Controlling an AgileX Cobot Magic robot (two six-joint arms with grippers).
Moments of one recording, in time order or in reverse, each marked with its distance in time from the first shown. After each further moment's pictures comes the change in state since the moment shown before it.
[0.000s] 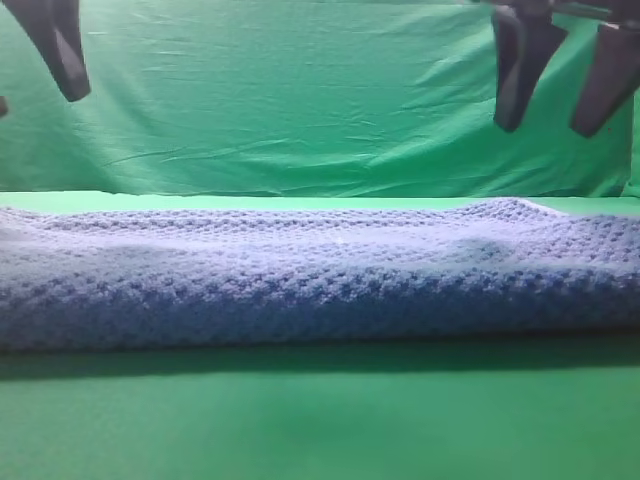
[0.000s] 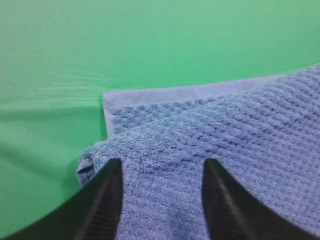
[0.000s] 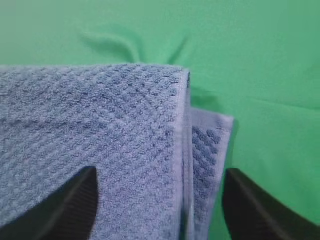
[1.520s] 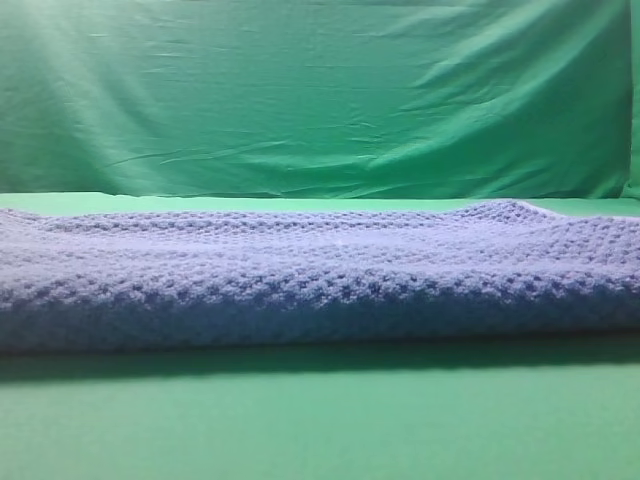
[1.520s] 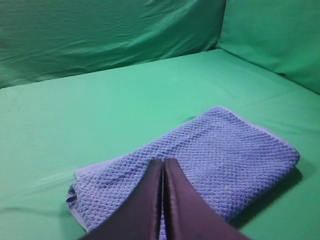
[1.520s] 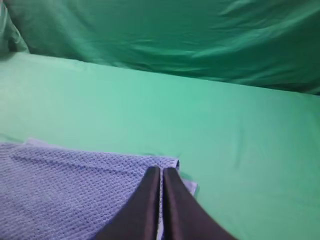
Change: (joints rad) left arm 0.000 -1.296 0.486 -0.217 0.039 0.347; right arm 0.000 -1.220 0.459 0.012 -0.037 -0.128
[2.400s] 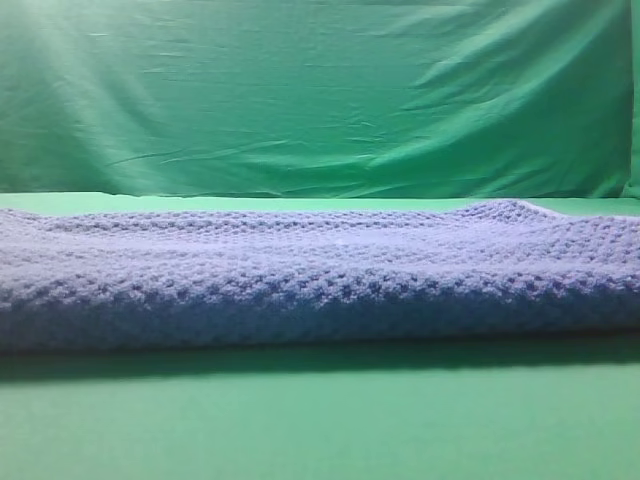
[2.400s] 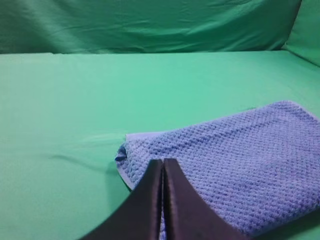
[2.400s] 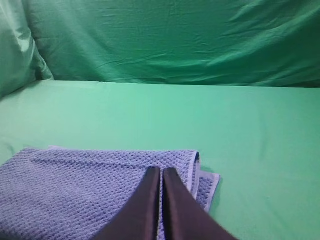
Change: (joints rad) left arm 0.000 -0.223 0.270 0.257 -0.122 -0.283; right arm 0.000 -0.317 0.345 0.078 -0.191 -0.003
